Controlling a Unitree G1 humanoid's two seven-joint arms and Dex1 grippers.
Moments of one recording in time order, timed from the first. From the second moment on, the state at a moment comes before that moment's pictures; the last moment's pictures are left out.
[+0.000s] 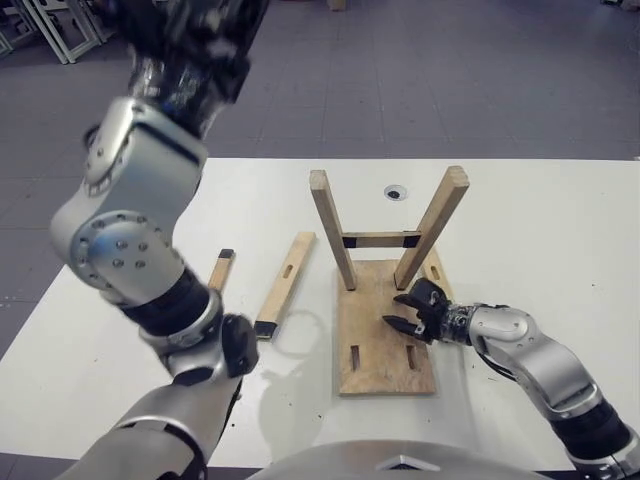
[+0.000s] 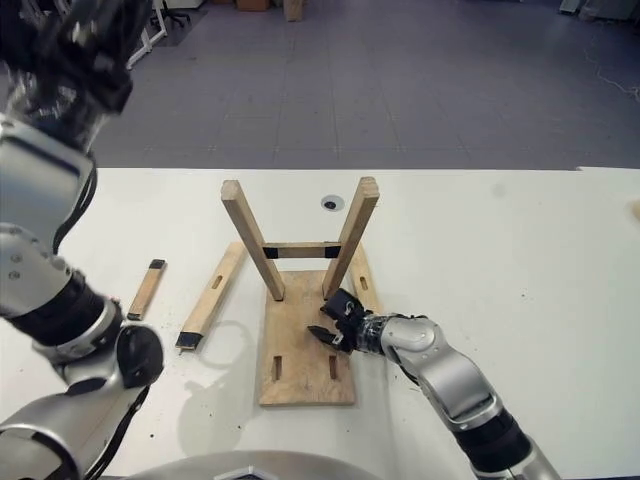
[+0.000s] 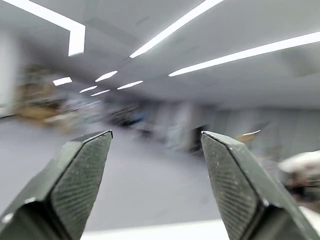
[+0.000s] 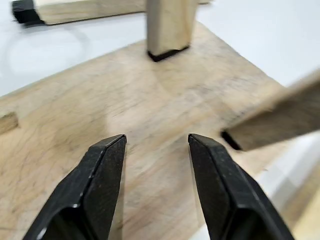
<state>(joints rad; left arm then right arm) -0.65 0.30 0.41 -0.54 -0.72 1.00 0.08 -0.06 -0.55 0.30 -0.51 0.25 0.81 0.57</state>
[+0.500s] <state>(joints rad) 0.03 0.51 0.26 -0.01 -0.33 0.53 -0.34 0.01 -0.41 0.19 -0.81 0.44 1.09 0.40</state>
